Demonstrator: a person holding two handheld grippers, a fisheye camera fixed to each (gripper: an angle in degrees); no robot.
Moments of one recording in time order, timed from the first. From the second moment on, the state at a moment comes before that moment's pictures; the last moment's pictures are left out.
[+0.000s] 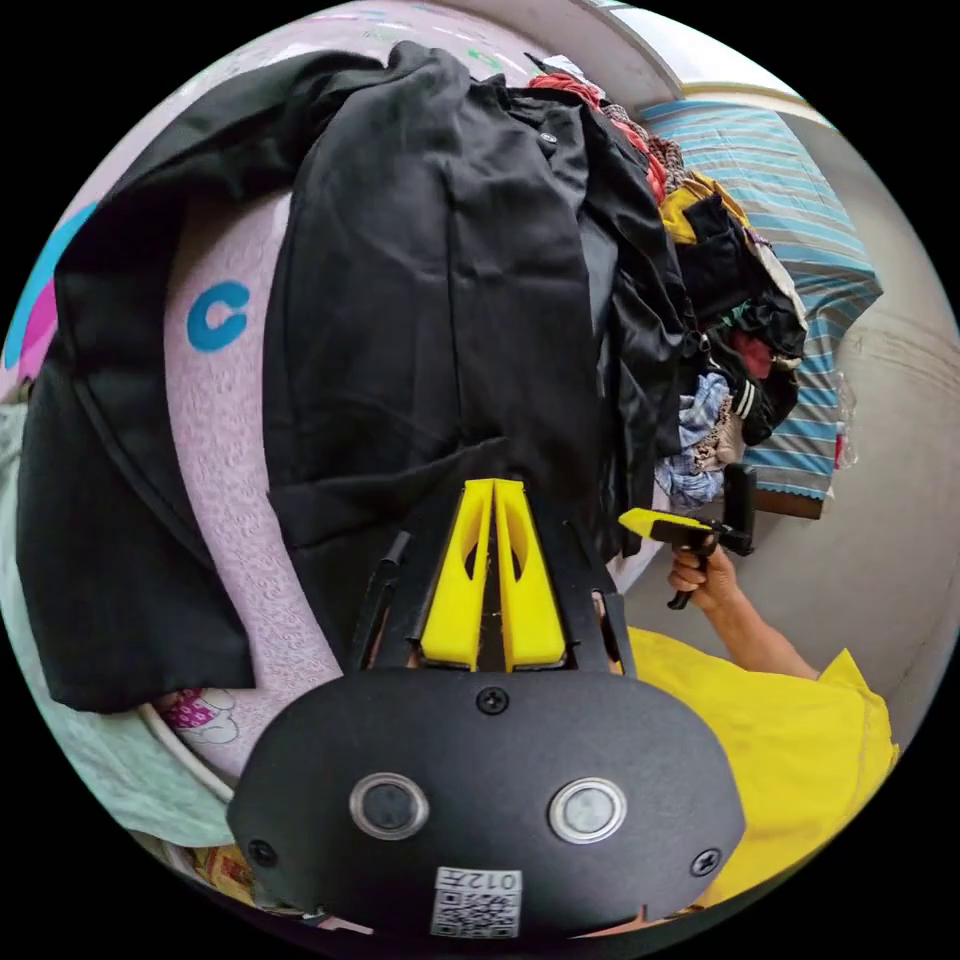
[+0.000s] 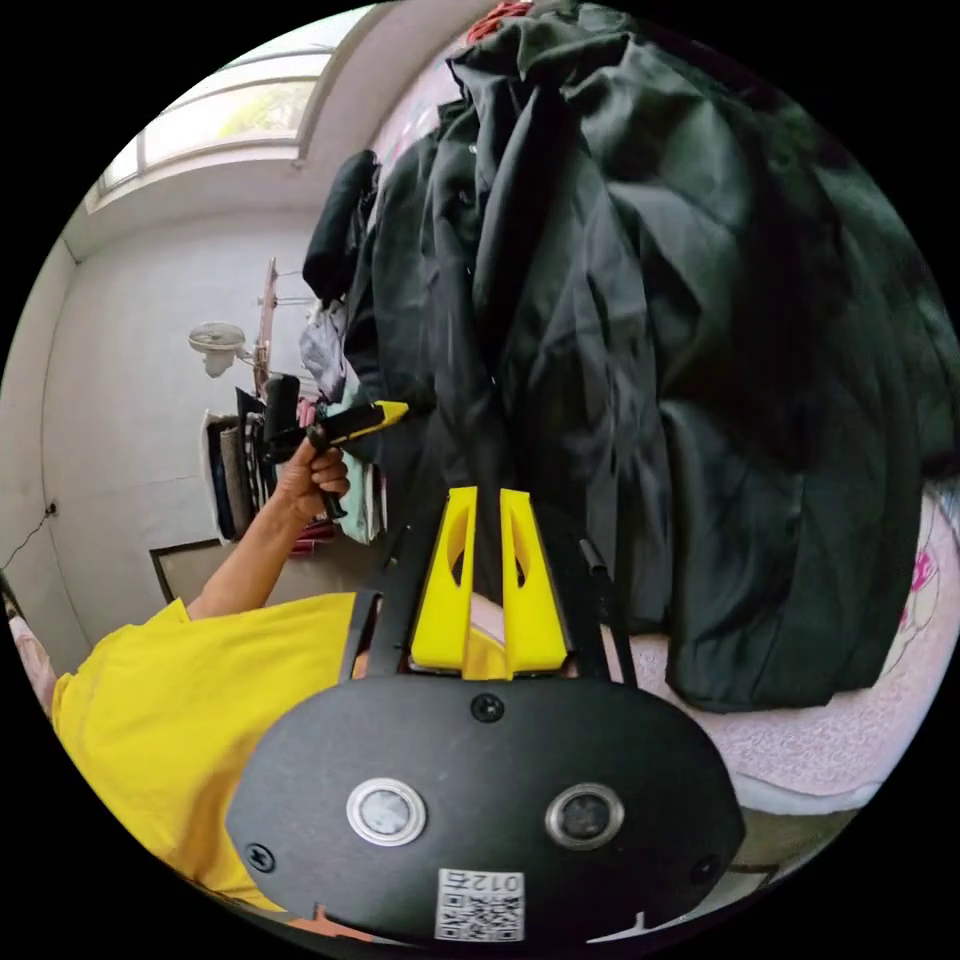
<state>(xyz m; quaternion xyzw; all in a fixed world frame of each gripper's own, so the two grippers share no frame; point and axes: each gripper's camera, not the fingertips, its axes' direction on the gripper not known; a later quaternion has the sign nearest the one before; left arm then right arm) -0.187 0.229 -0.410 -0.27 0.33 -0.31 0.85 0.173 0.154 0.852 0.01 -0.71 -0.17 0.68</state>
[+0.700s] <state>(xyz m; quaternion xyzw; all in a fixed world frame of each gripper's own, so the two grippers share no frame) -0.225 0.141 -0.328 -0.31 0.26 -0.29 0.87 0.022 -0.021 0.778 -0.11 -0.82 -0.13 0.54</state>
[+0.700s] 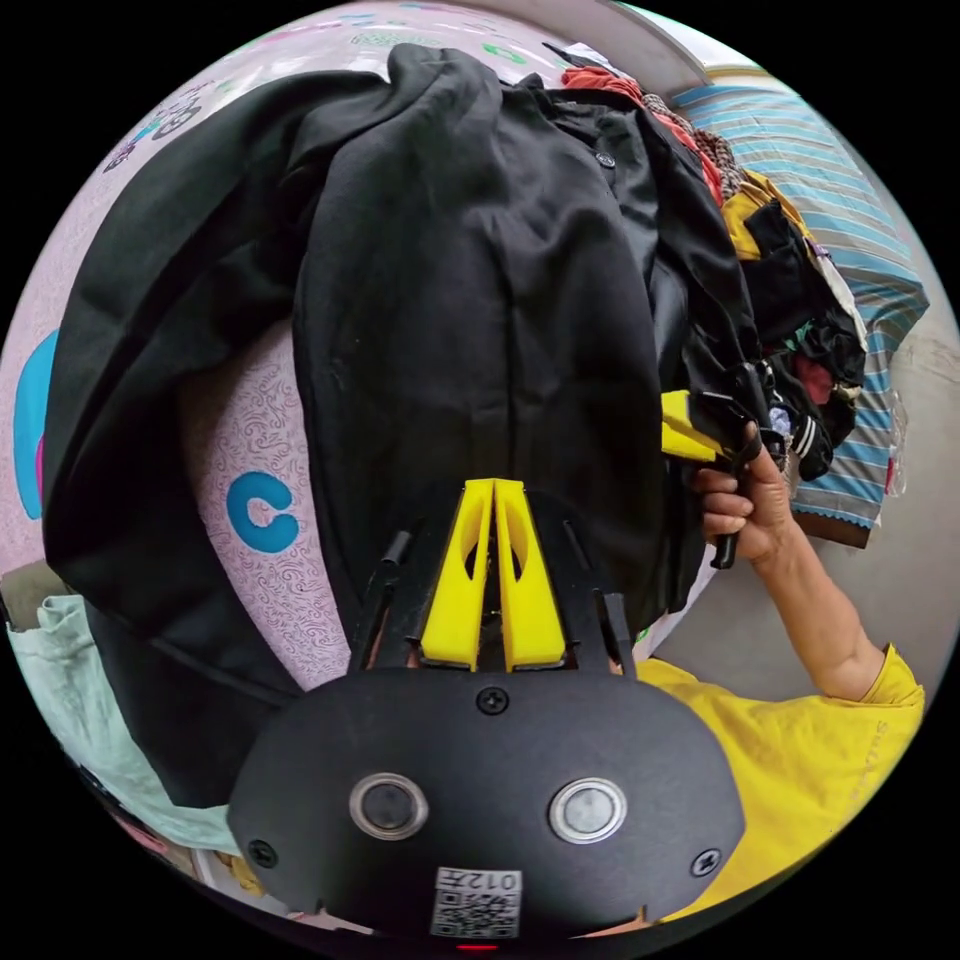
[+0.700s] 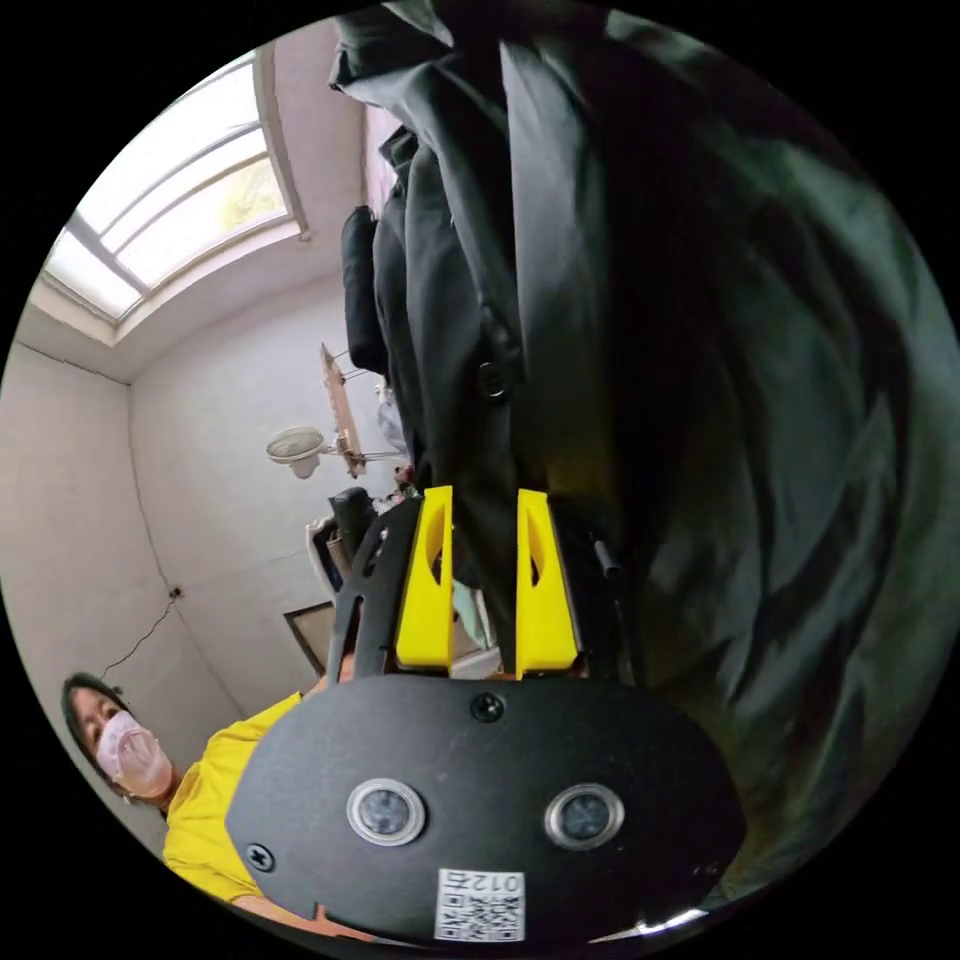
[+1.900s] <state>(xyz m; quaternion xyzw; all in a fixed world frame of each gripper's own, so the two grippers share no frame) -0.334 0.004 -0.301 -0.23 0.14 -0.25 0.93 -0.122 -0.142 0.570 0.20 -0.51 -0.22 0.80</state>
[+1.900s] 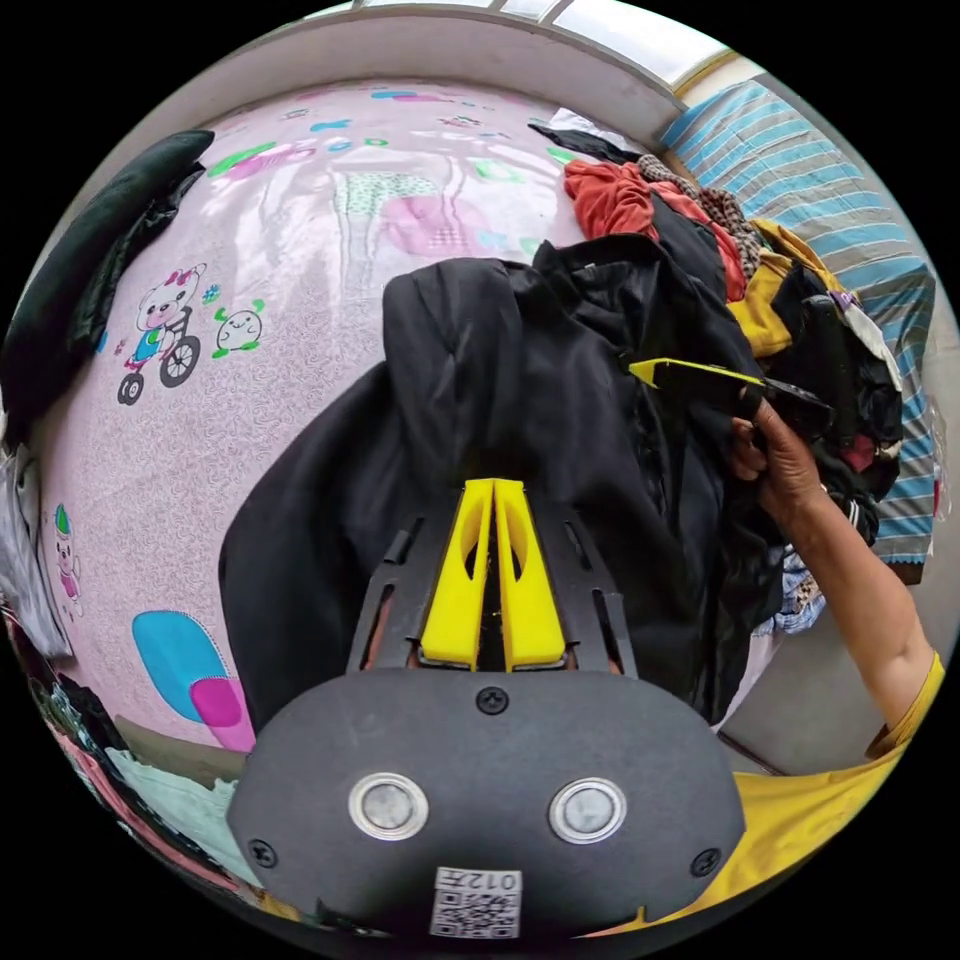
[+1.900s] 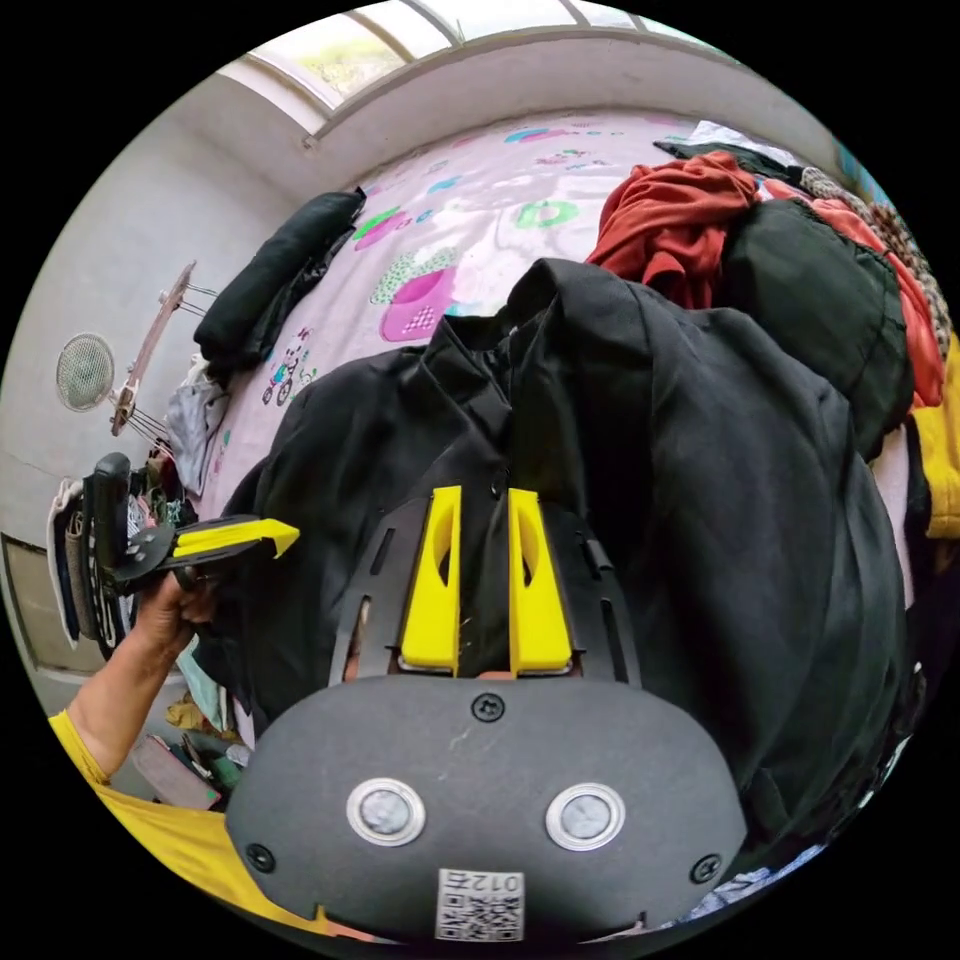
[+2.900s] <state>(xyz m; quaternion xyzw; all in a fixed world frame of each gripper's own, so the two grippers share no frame) -0.444 0.026 -0.290 -0.18 0.17 -0.37 0.90 -0.204 -0.211 0.490 0.27 -0.43 -0.36 0.78</state>
